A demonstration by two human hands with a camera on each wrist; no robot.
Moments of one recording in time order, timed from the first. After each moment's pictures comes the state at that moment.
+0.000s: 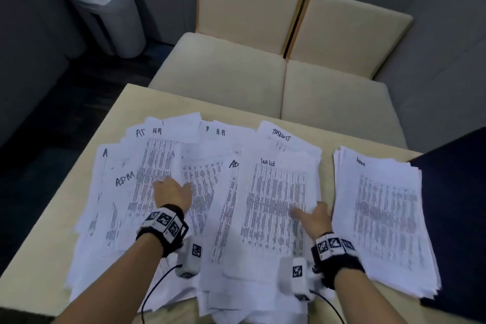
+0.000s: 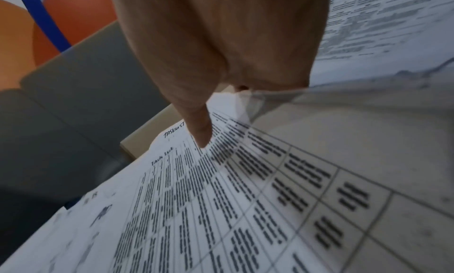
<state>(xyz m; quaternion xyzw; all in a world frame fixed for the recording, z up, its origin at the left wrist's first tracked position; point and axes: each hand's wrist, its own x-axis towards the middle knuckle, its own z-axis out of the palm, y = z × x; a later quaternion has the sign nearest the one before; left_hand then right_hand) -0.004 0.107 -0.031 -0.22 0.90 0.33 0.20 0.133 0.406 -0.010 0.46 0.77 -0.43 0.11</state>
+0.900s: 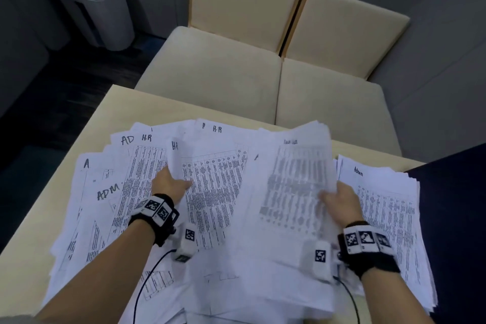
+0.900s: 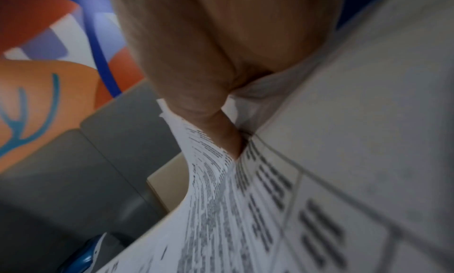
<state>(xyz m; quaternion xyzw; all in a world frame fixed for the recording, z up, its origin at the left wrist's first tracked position) -0.057 0.124 -0.026 -0.21 0.85 0.43 0.22 0.079 0.468 0.039 0.43 0.84 -0.34 0.06</state>
